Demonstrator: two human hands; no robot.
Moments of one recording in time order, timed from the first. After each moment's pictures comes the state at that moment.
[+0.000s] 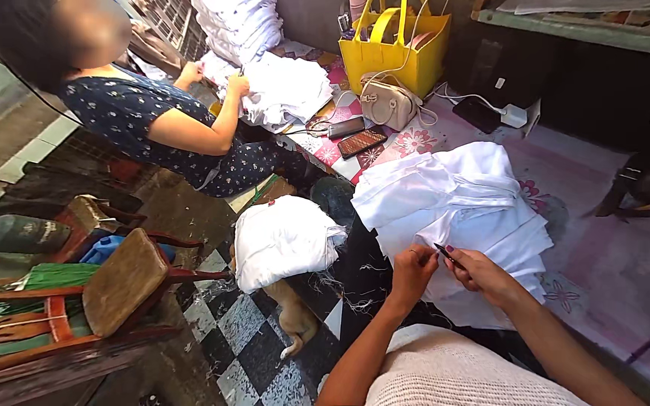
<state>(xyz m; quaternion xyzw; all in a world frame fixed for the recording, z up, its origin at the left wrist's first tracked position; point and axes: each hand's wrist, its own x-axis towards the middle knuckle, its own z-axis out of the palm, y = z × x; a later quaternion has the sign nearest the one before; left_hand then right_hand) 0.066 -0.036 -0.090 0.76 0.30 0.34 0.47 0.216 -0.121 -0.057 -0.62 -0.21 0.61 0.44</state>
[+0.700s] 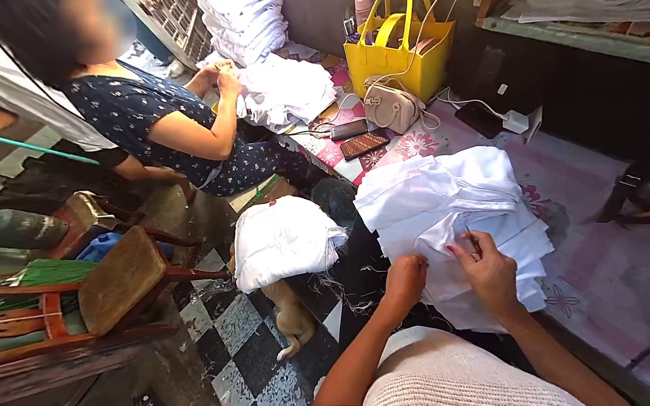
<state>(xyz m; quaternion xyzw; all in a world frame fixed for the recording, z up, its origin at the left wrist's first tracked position) 0.052 -0.026 -0.065 0.82 0.36 0.05 0.44 0.196 -0.120 -0.062 -0.80 -0.46 0.03 0.40</state>
